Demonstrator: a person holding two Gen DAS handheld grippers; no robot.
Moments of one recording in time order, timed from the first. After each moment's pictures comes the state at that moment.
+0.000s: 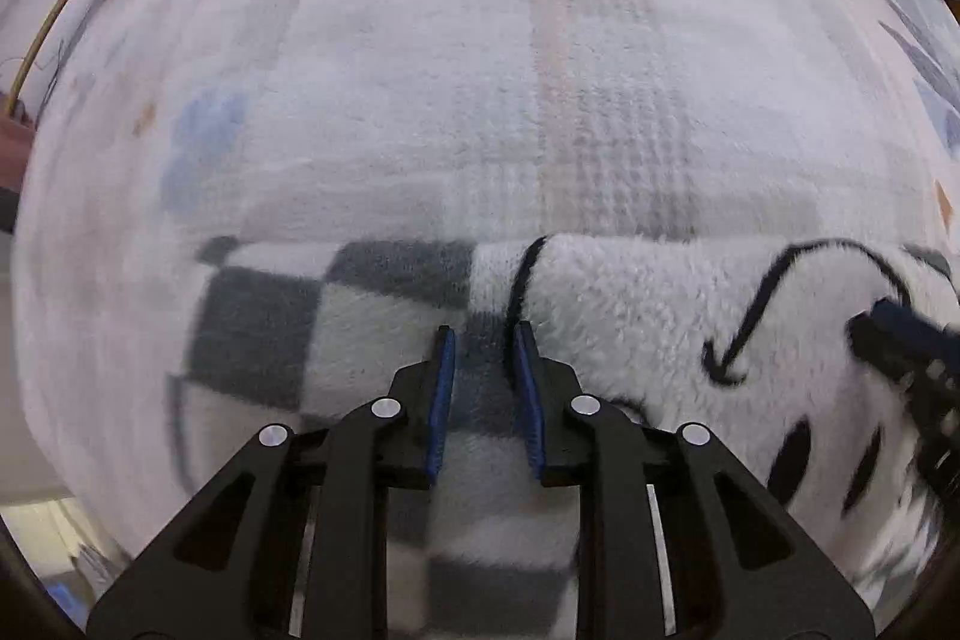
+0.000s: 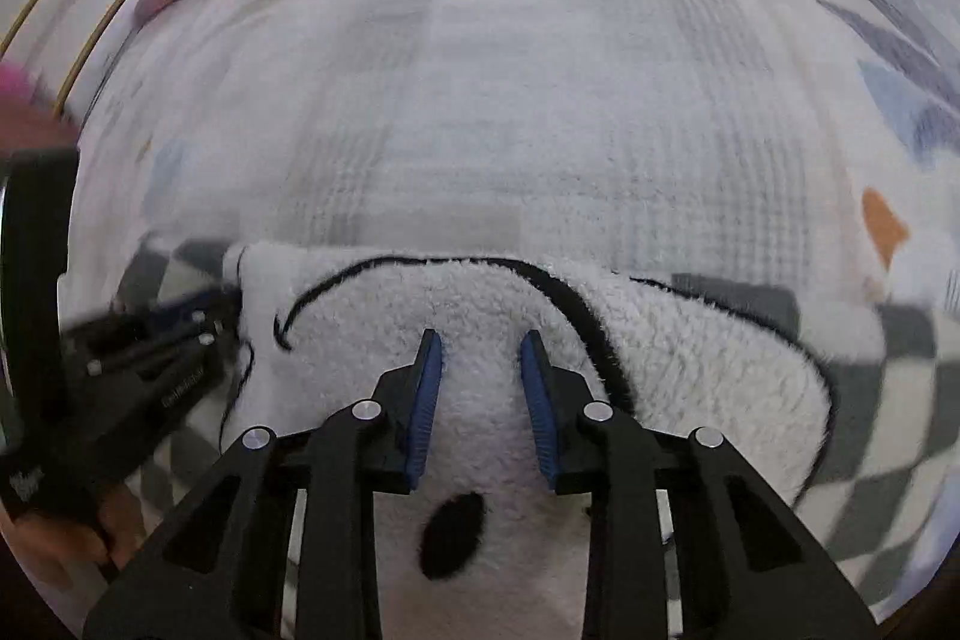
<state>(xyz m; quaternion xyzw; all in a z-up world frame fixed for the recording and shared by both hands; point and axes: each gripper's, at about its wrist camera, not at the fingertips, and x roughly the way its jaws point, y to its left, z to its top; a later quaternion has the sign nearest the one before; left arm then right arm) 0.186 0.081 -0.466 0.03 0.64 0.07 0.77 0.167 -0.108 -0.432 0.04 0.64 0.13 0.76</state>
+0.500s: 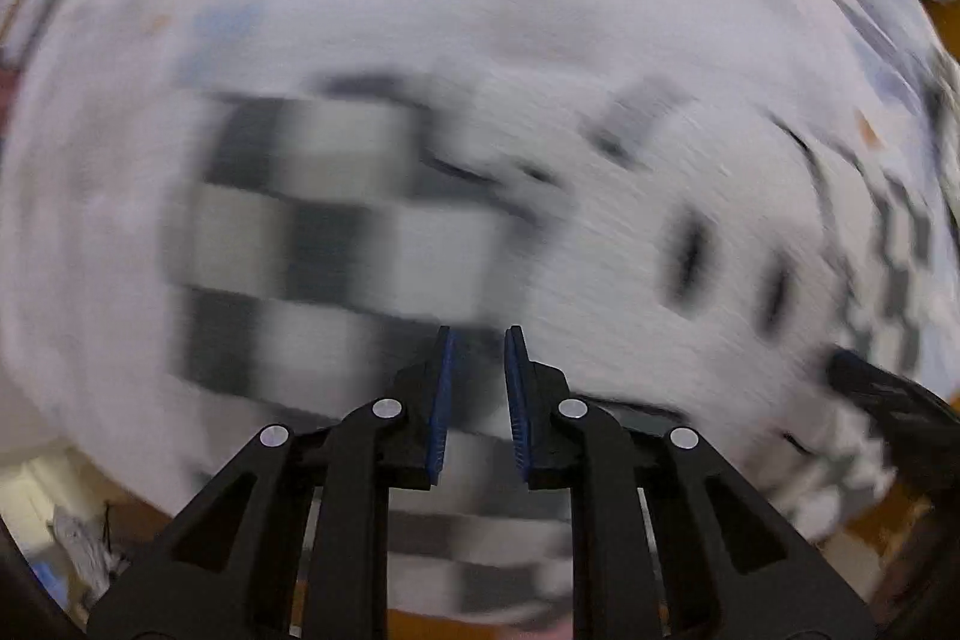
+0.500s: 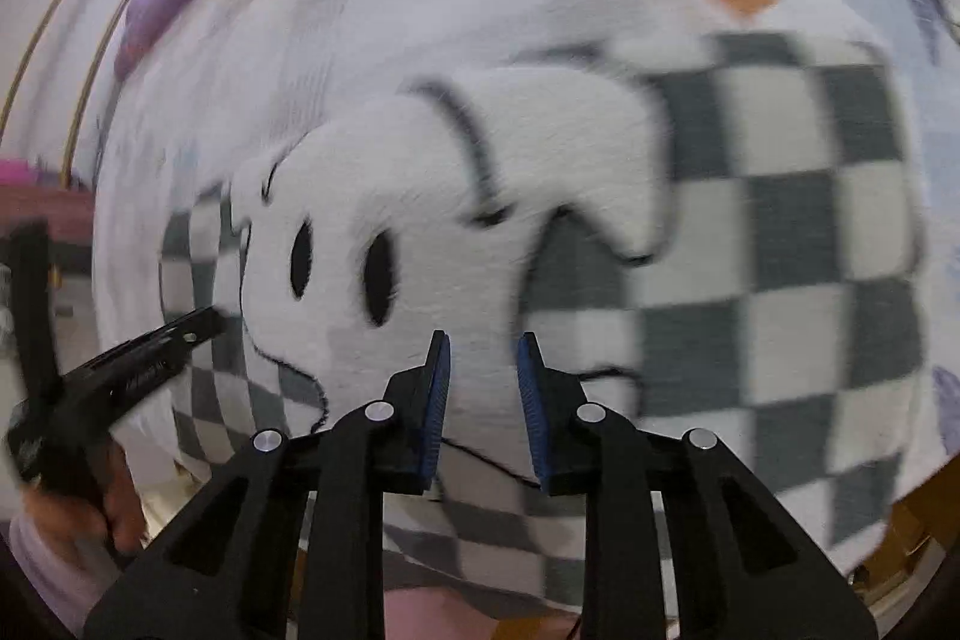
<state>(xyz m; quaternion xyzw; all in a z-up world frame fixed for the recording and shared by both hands) 0.097 0.029 -0.453 -0.02 0.69 0.00 0.73 0.082 -0.154 -0.438 0.12 0.70 0.11 0.70</state>
